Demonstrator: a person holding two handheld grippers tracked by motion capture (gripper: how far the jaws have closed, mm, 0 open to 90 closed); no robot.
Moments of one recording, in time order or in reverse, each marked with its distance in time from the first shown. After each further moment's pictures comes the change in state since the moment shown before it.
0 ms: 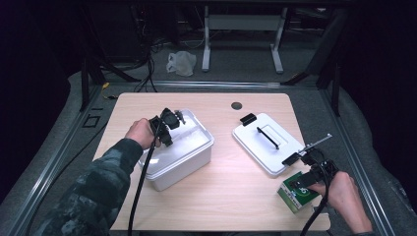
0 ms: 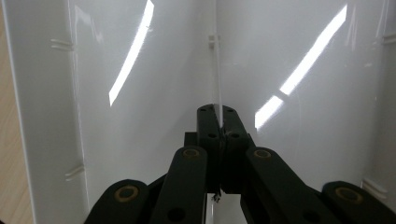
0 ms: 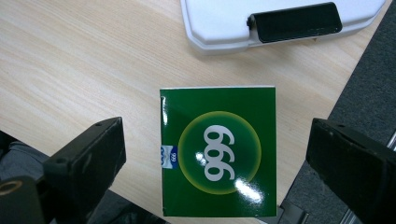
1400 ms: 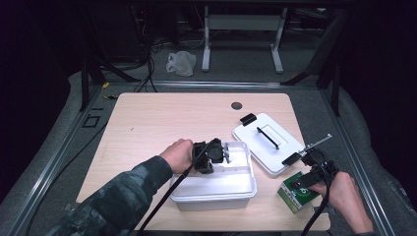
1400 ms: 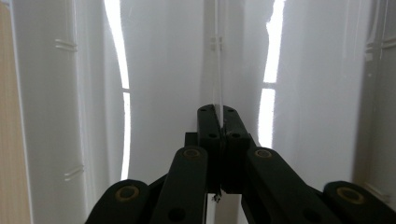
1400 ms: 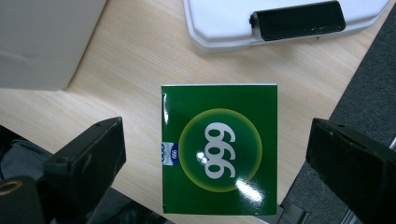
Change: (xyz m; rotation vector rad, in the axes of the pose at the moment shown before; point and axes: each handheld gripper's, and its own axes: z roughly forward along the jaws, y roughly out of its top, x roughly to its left) left arm -0.133 0.052 -0.004 -0.094 -0.088 0.506; right arm -0.001 -0.001 0.000 0.006 0.009 -0.007
